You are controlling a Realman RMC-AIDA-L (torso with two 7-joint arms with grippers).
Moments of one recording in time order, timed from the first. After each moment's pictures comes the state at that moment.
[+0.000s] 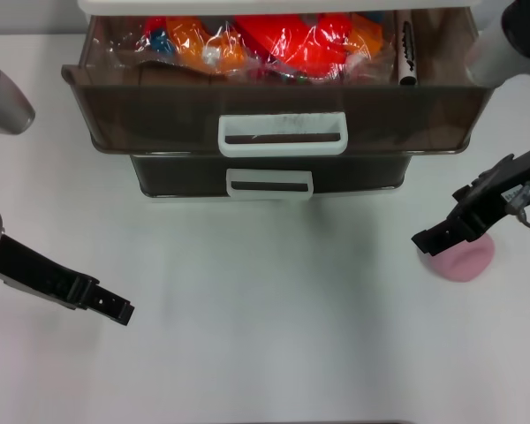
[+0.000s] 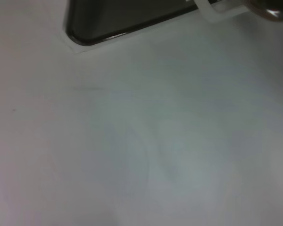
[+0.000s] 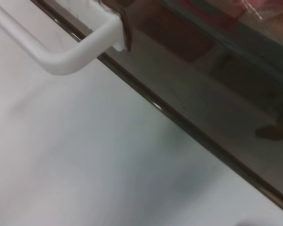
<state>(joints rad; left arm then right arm) -0.37 -2.05 1.33 1.52 2.50 1.75 -2.82 0.45 2.06 -1.47 -1.65 0.54 1.73 -0.45</state>
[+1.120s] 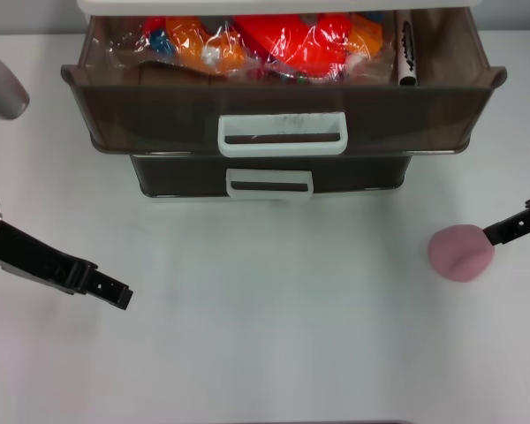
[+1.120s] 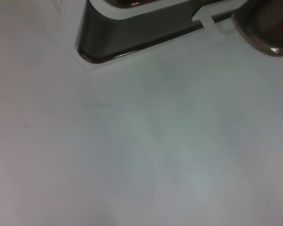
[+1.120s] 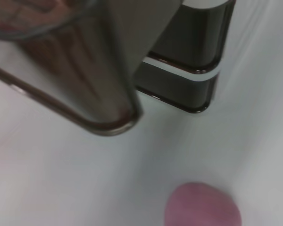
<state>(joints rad) -0.38 -2.04 1.32 1.53 2.51 1.74 -2.83 0.48 2.03 -1.11 -1.36 0.52 1.71 -0.65</state>
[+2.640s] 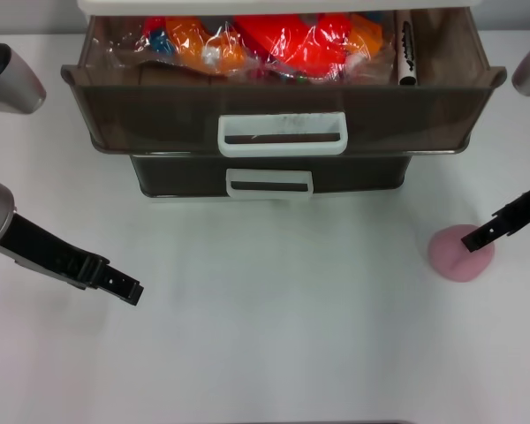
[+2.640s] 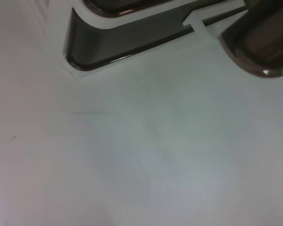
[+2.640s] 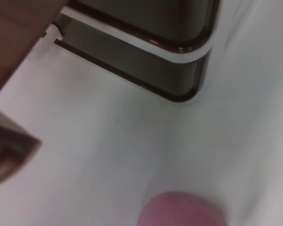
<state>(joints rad) -0.43 -2.05 1.32 1.48 2.51 1.73 -2.82 0.66 2.00 -1.12 -0.88 0.44 1.44 -0.73</state>
